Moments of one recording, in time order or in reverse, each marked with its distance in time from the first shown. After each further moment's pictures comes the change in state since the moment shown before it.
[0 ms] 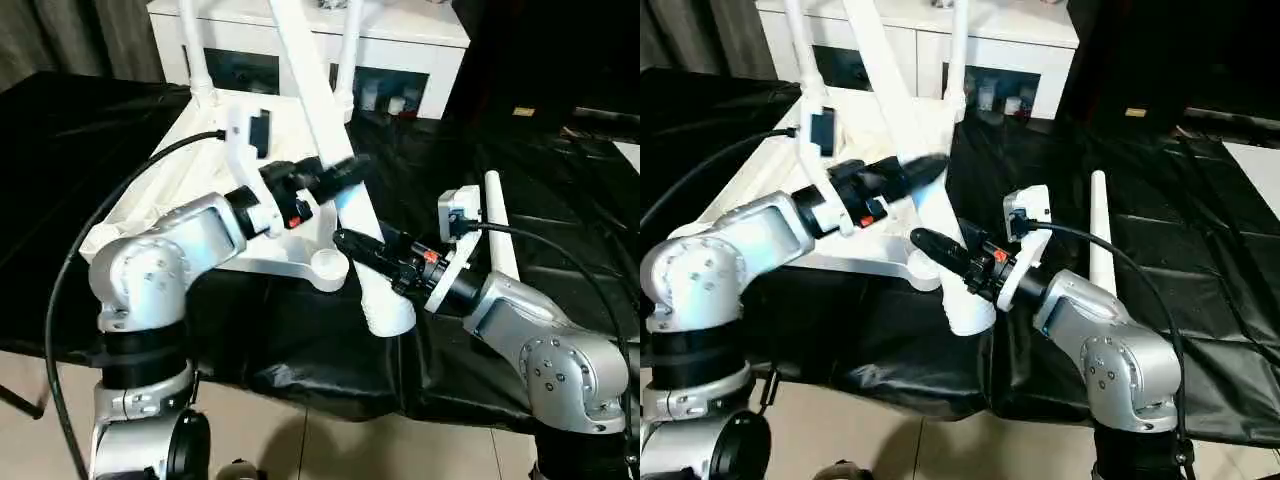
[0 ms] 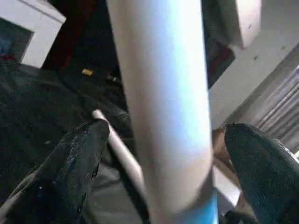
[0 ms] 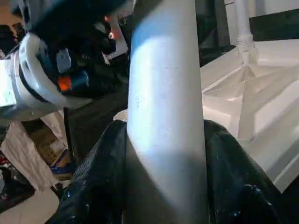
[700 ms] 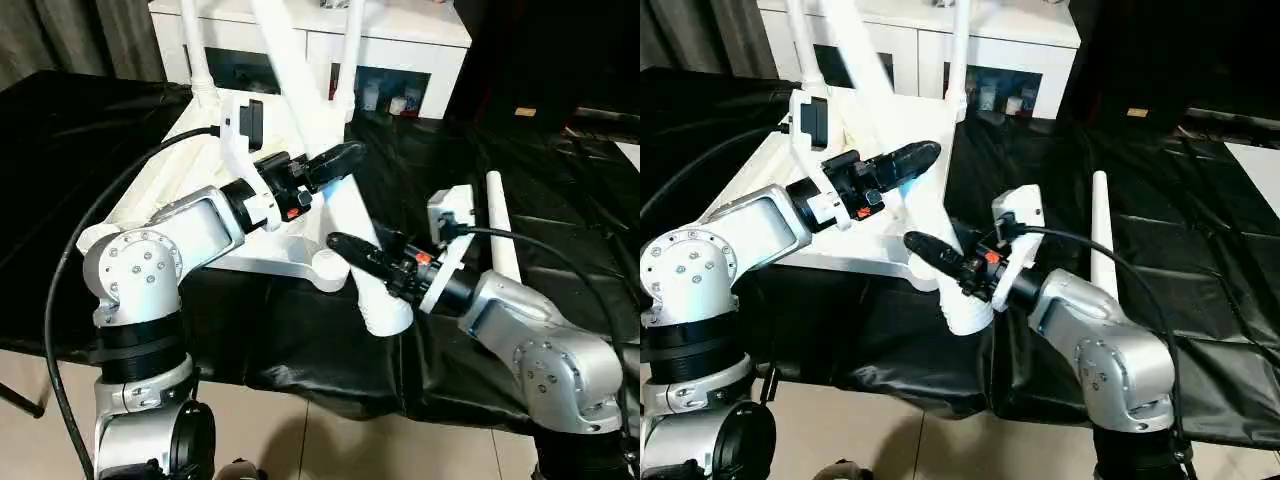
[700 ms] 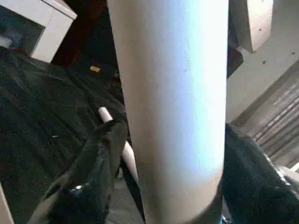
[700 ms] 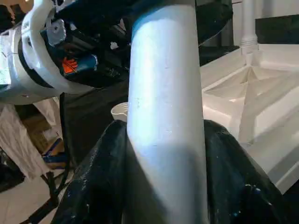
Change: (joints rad) left arm -0.002 -0.001 0.008 0.000 -0.031 0.033 0.084; right arm 0.000 -0.030 0.075 0.002 -0.046 -0.057 -0.012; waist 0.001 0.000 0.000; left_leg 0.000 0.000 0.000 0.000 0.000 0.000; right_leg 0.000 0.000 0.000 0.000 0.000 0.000
